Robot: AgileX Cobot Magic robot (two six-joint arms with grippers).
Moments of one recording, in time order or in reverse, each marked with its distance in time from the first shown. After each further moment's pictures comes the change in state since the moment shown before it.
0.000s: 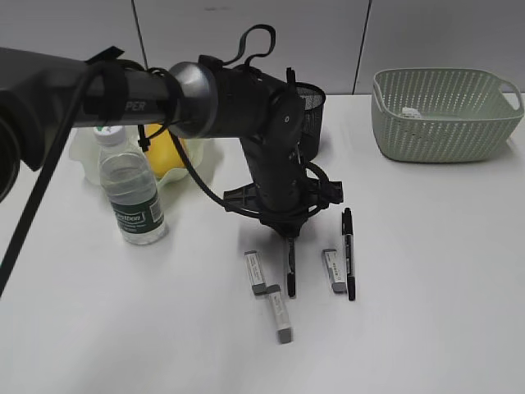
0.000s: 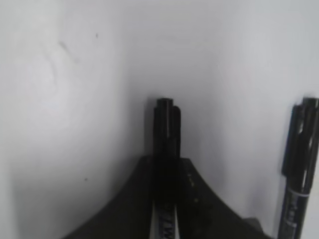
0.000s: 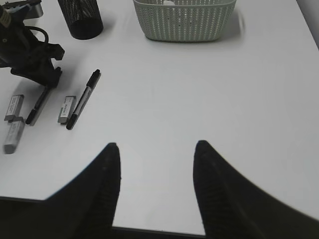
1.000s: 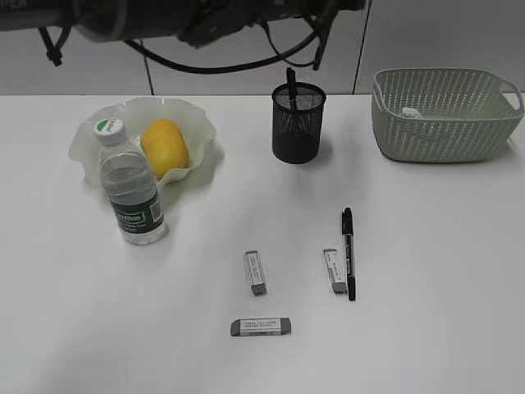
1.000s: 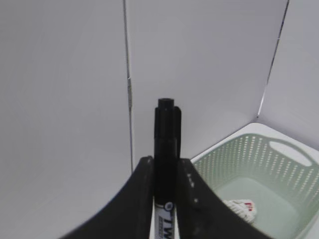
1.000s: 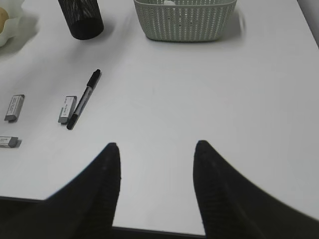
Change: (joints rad) left arm 0.137 -0.180 -0.026 0.721 -0.969 0.000; right arm 0.000 0.000 0.000 0.002 0.000 0.000
